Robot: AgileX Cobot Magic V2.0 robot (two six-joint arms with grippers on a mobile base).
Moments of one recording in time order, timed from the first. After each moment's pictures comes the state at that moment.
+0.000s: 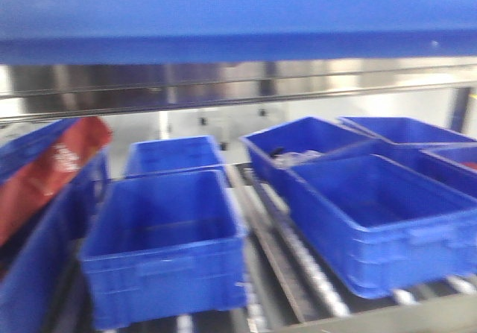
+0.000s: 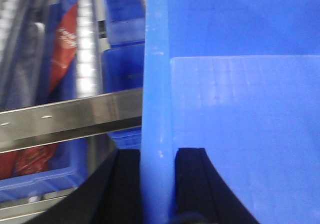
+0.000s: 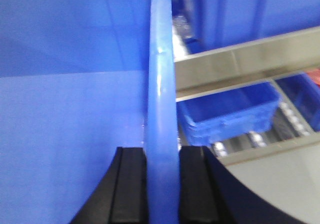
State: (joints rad) left arm -0.90 1.32 -1.58 0.78 1.29 -0.92; right arm 0.99 1.16 -1.43 -0.62 1.18 0.85
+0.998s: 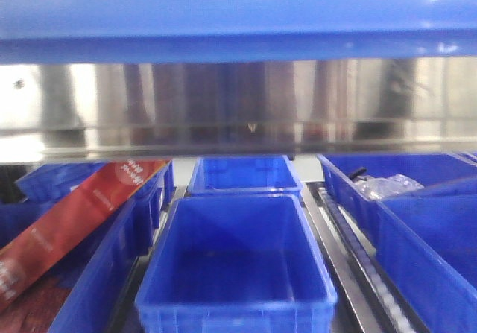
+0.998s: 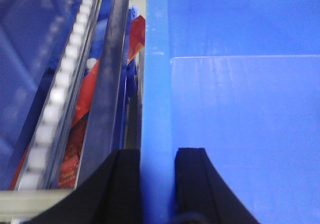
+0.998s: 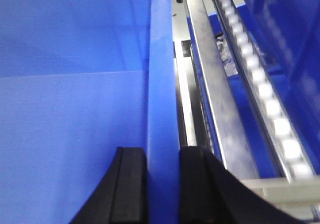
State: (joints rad) left arm -0.90 1.32 -1.58 0.78 1.30 -0.92; right arm 0.99 1.16 -1.43 -0.62 1.18 0.85
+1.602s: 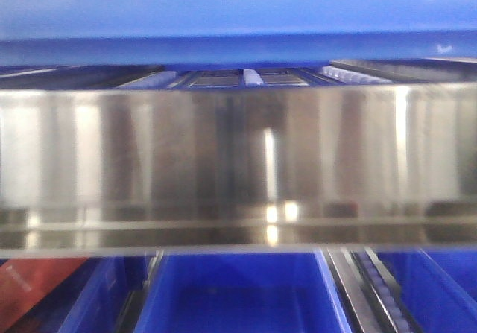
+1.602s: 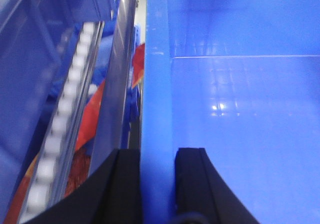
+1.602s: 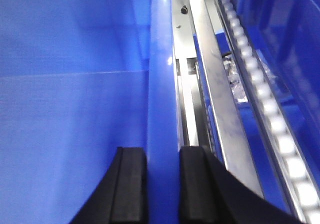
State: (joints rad) left arm -0.90 1.32 -1.58 0.78 1.30 -0.92; right arm 0.99 1.16 -1.43 -0.62 1.18 0.85
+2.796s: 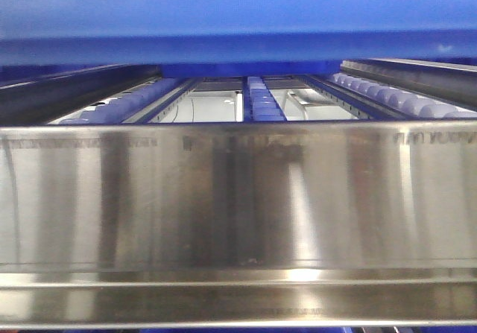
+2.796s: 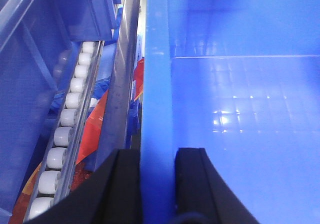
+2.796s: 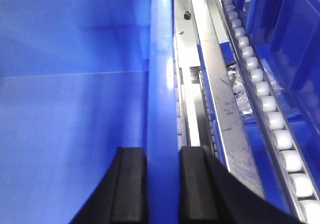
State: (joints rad) left arm -0.90 1.32 -1.58 0.78 1.30 -0.92; right arm 0.99 1.16 -1.43 -0.62 1.18 0.85
